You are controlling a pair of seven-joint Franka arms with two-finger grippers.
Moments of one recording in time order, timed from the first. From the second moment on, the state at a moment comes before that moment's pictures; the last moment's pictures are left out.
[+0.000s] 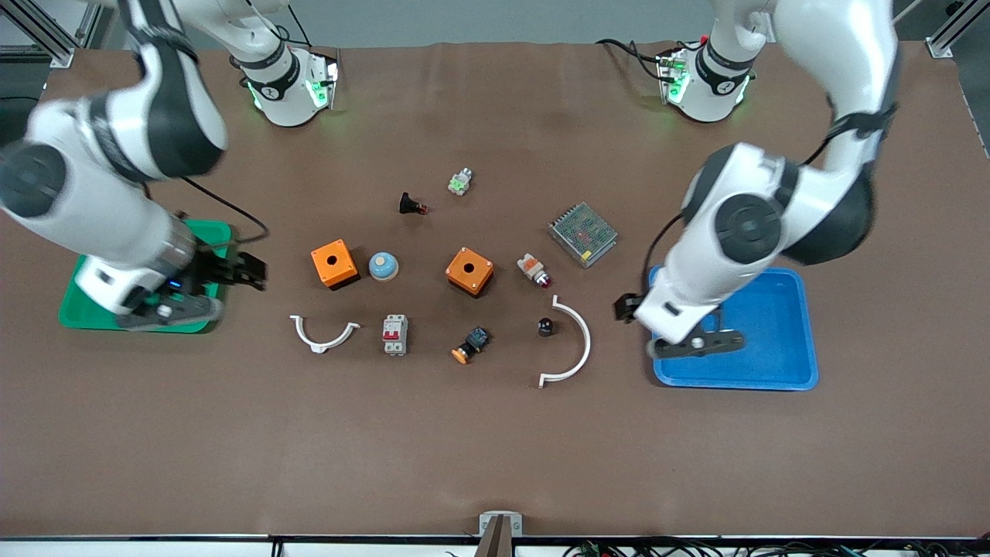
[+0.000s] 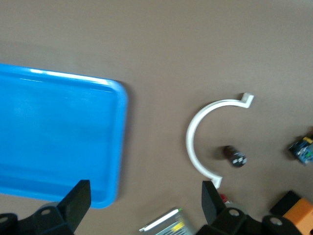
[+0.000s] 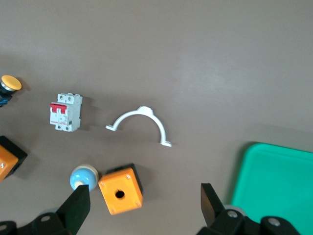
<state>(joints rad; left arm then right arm) -0.27 0.54 -0.23 -1.43 0.11 1.95 -0.62 0.18 0.27 0.03 -1.68 0.01 1.91 0.04</state>
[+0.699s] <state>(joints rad) -0.47 0.85 -0.22 -1.36 0.11 2.20 -0.96 0.39 0.56 0.03 -1.53 0.02 1.99 0.34</state>
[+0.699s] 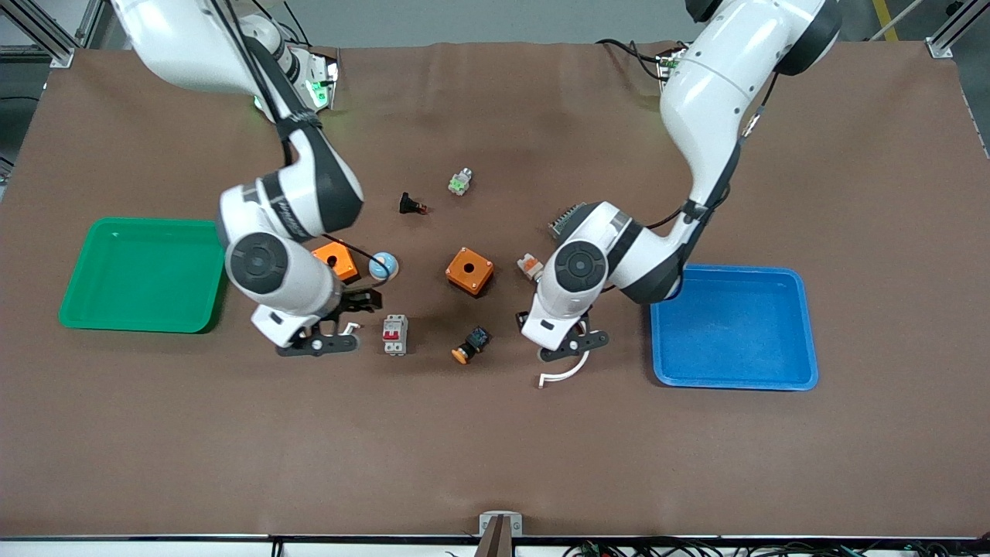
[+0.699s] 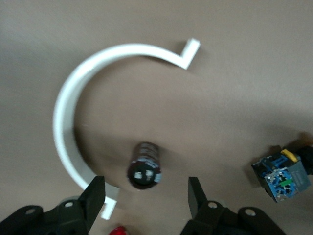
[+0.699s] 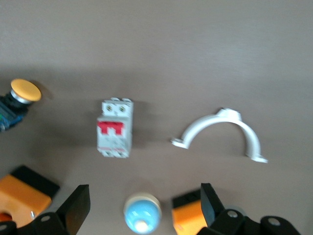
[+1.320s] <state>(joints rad) -0.47 0.89 -0.20 -1.36 0.11 2.24 -0.96 0.42 0.71 0.03 -1.50 0.06 2.14 0.36</state>
